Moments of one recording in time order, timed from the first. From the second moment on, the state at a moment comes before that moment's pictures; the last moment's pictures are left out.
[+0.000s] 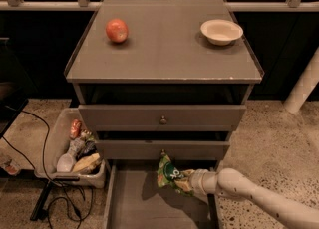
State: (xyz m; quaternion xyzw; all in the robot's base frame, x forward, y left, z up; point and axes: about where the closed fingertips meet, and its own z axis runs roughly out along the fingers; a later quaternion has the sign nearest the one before) arm 0.549 -0.113 0.318 -0.39 0.81 0.24 0.36
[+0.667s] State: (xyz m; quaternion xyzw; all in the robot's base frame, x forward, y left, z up) arm 0.546 -0.101 0.285 -0.41 0.82 0.21 0.33
